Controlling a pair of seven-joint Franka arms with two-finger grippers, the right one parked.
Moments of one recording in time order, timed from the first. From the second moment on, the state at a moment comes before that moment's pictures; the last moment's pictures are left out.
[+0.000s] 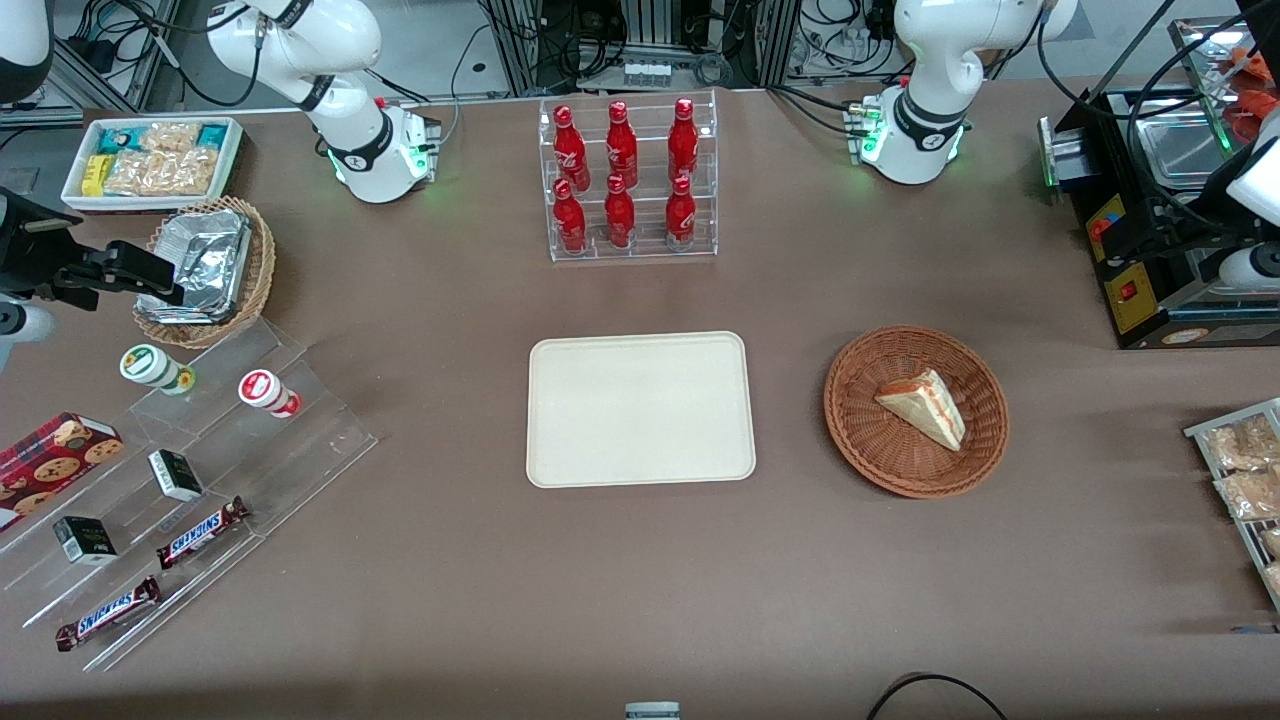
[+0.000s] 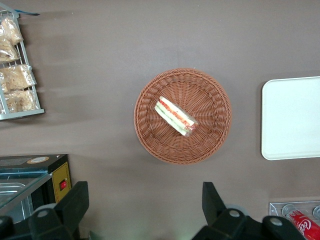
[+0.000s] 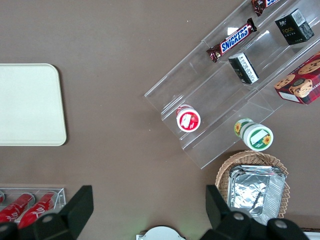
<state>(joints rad) -0.02 0.00 -0.02 -1.48 0.02 1.48 0.00</state>
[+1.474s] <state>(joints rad) -0.12 0.06 -0.05 -2.22 0.02 2.37 -0.81</state>
